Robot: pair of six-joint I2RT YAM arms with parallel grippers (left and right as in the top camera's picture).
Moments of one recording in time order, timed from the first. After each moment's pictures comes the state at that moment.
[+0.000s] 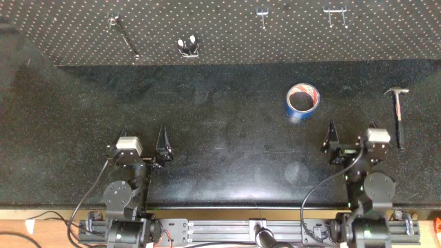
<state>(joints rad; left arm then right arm) -0.04 0.02 0.01 -0.07 -0.02 -0.11 -0.02 0.21 0.10 -0.06 0.01 0.11</state>
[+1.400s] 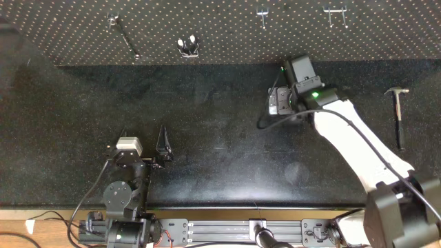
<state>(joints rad) -0.04 0.01 0.01 -0.07 -0.02 -0.11 0.35 1.60 1.07 -0.61 0.09 0.26</state>
